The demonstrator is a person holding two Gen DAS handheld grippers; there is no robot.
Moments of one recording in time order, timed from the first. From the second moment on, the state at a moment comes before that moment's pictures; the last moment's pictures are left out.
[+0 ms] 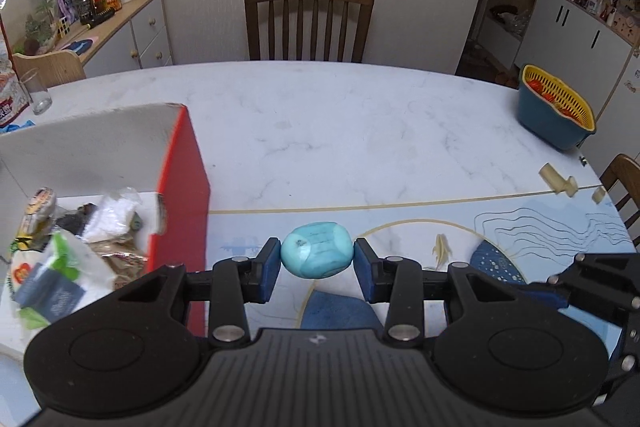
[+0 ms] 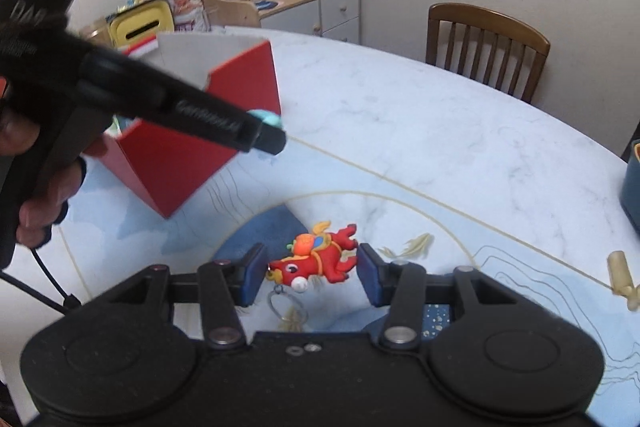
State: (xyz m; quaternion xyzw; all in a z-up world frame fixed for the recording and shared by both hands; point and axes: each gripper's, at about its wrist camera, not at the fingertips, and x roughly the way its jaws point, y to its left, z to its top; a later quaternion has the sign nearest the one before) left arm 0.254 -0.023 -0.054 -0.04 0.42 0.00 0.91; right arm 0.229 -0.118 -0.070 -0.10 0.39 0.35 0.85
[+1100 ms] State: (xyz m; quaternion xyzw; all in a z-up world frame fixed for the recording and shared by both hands) left arm 0.198 0.135 0.010 -0.02 0.40 0.00 0.92; right arm 0.215 0.008 0.016 -0.10 0.33 0.38 0.86
